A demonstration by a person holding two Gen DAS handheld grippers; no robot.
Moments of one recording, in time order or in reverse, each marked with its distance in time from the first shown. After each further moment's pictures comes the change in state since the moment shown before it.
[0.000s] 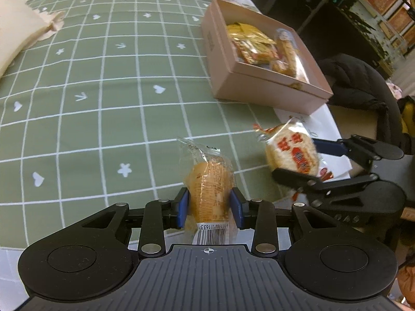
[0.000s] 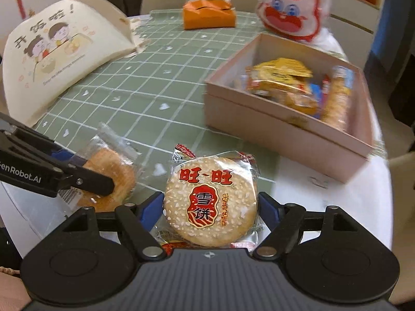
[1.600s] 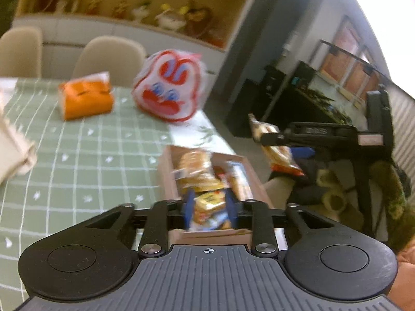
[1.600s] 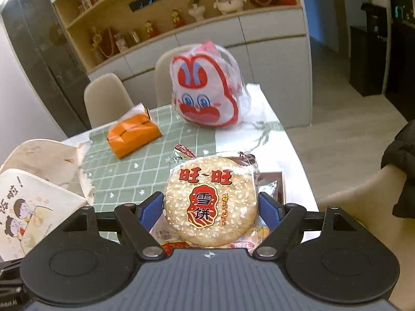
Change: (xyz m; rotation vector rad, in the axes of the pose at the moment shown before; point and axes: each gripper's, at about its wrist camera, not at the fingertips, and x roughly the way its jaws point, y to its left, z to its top) left arm -0.068 -0.043 0.075 0.091 -0.478 -0.120; right arm -0.041 -0.131 0.148 0.386 -0.241 -0.019
